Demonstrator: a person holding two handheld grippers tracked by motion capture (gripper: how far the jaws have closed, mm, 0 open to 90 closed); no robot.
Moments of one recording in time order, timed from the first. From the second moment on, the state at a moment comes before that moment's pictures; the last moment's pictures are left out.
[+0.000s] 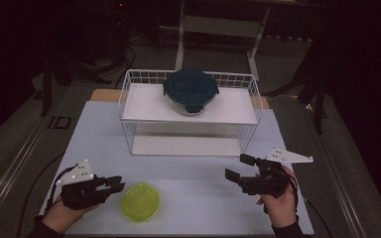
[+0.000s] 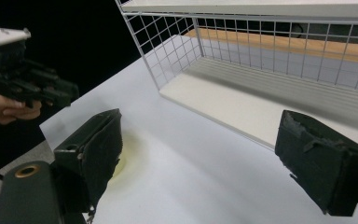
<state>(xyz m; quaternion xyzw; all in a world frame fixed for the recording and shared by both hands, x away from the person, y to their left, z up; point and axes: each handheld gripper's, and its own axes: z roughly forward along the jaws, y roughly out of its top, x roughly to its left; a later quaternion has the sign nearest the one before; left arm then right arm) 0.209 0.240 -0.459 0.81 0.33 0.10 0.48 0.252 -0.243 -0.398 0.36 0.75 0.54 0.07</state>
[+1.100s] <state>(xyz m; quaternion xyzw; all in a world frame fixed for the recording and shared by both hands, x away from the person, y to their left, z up) 0.197 0.225 -0.527 0.86 0.32 -0.01 0.39 0.252 -0.252 -0.401 0.38 0.75 0.55 0.07</state>
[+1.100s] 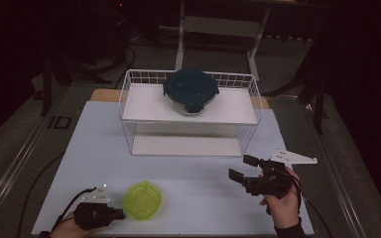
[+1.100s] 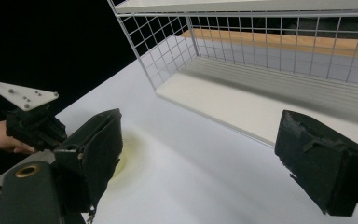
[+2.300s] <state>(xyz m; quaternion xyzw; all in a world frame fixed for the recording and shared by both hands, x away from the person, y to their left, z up) 0.239 0.184 -0.528 0.85 0.35 0.00 0.39 0.250 -0.257 -0.407 0.38 0.75 0.54 0.07</state>
